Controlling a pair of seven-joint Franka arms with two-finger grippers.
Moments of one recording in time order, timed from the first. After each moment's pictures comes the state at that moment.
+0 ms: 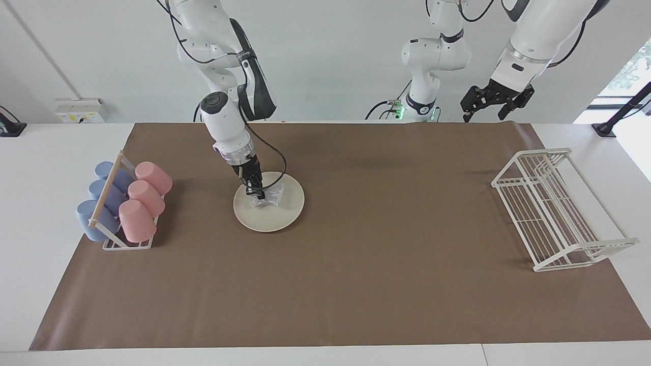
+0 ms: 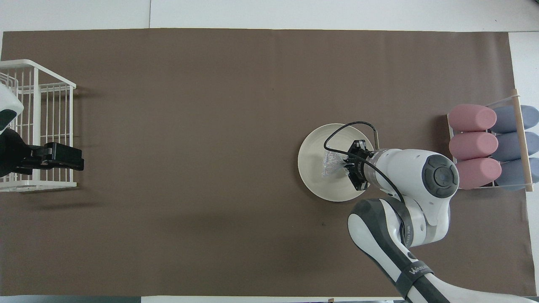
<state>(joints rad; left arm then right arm) -0.17 -0.15 0.01 -1.72 -0.01 1.47 -0.15 0.04 0.02 0.28 -2.40 0.25 2.62 1.64</state>
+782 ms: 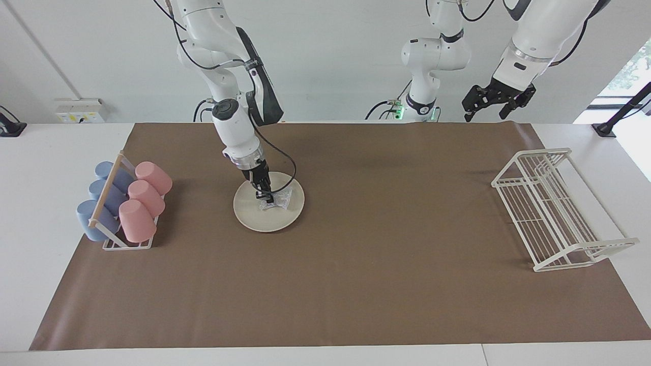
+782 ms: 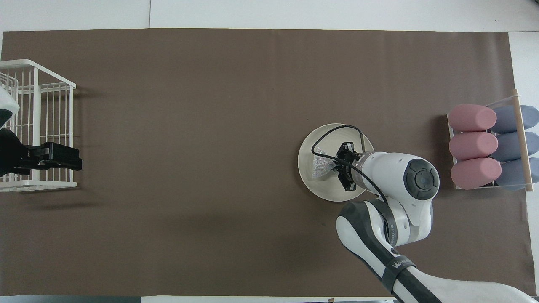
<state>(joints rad) -0.16 -0.16 0.01 -1.72 -0.01 1.47 -0.16 0.08 0.09 0.28 -2.40 0.25 2.70 1.64</state>
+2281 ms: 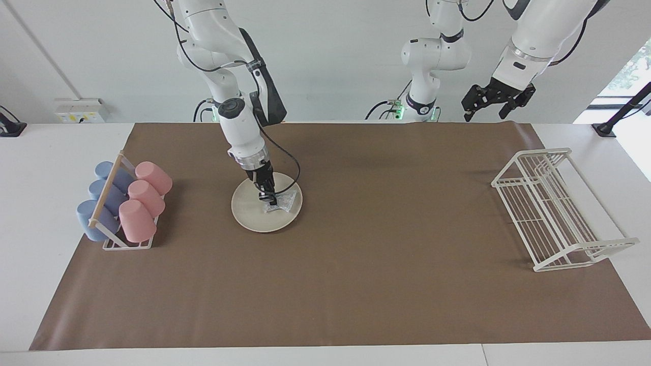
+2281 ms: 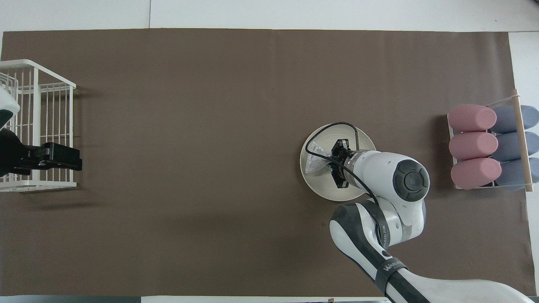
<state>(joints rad) -0.16 -0.16 0.01 -1.72 -0.01 1.47 -0.16 0.13 0.11 0.28 -2.37 0.19 2.73 1.80</state>
